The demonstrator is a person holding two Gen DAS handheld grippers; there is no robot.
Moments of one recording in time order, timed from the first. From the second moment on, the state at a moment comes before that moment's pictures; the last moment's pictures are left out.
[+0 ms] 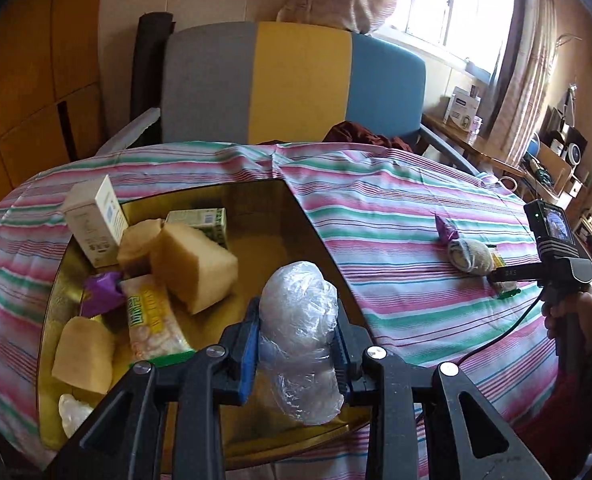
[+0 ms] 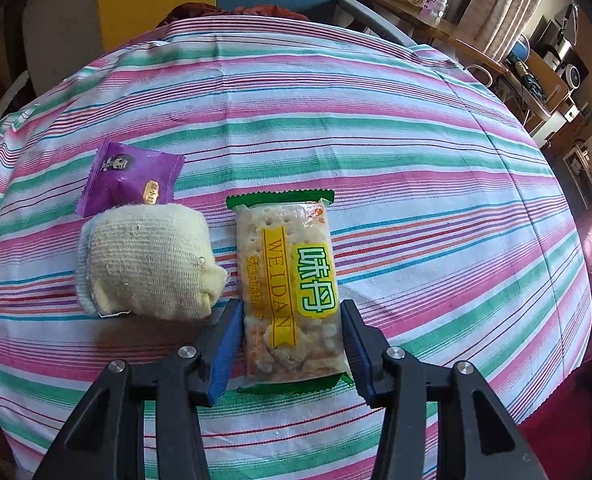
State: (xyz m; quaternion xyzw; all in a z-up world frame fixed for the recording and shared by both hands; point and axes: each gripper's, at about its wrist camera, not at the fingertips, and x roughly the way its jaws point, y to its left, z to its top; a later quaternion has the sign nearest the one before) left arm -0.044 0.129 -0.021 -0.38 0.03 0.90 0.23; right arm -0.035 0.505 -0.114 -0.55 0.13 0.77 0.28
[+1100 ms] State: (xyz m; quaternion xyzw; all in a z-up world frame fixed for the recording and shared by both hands) left arm -0.061 0.032 -0.066 -0.44 0.00 0.88 0.15; right arm -0.035 0.505 -0.115 -0.56 0.12 0.78 0.27
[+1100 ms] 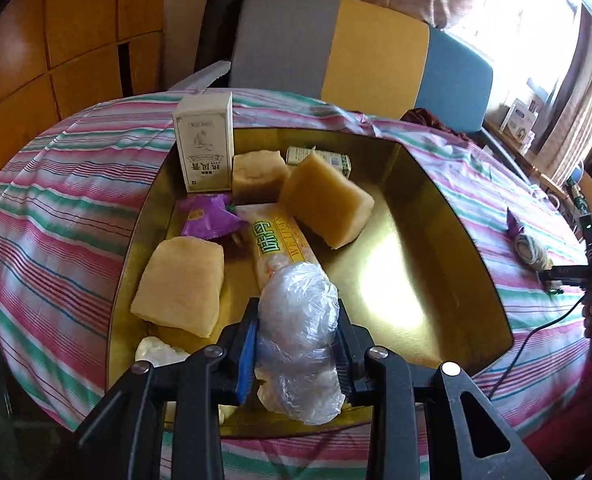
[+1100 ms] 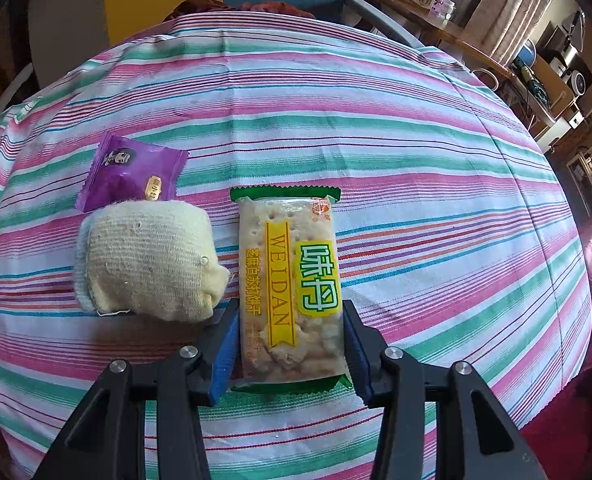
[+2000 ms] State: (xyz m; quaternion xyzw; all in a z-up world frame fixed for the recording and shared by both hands) left arm -0.049 -0.002 -0.042 -0.38 -0.01 0.92 0.08; right arm -0.020 0.482 -0.045 -0.46 0.15 0.83 0.26
